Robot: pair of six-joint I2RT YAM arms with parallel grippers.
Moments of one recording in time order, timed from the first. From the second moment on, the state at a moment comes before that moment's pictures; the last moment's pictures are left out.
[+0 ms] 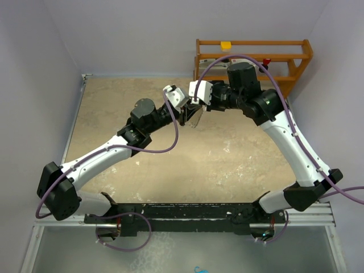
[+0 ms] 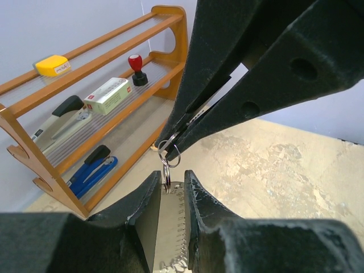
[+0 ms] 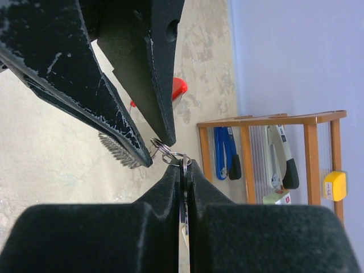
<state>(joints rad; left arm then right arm) -0.75 1.34 1.07 0.40 0.28 0.06 0.59 1.44 1.79 -0.92 -0.30 -0.96</state>
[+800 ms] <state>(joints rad) -0.75 1.37 1.07 0.46 0.22 0.06 0.59 1.44 1.79 -0.90 -0.28 -0.94</state>
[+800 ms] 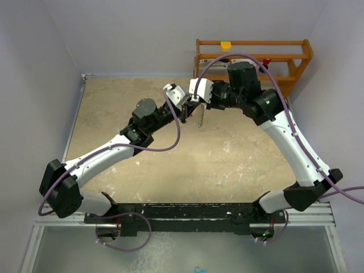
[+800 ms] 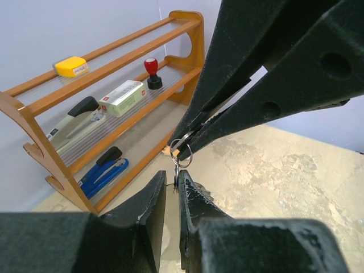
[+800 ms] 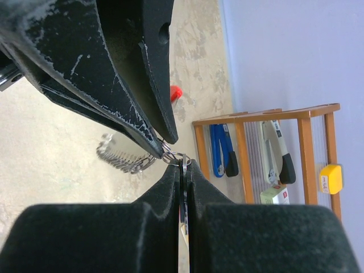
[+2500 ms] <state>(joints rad) -0.74 1.41 0.86 0.90 0.18 -0.09 0.62 1.44 1.76 -0.89 -0.28 -0.93</state>
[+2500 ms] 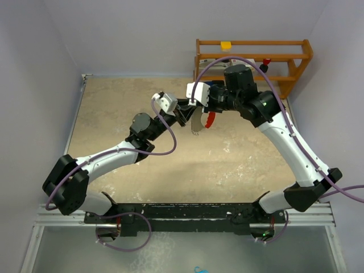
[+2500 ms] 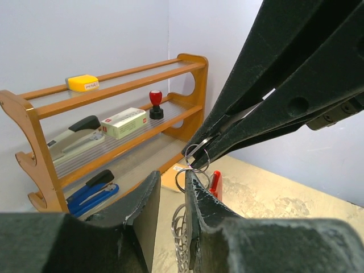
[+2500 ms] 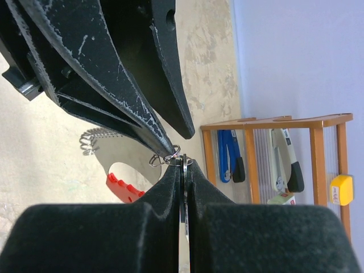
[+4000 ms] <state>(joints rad) -0.74 1.43 0.90 1.00 0.17 -0.09 0.63 1.41 1.69 -0.87 -0.27 -0.93</state>
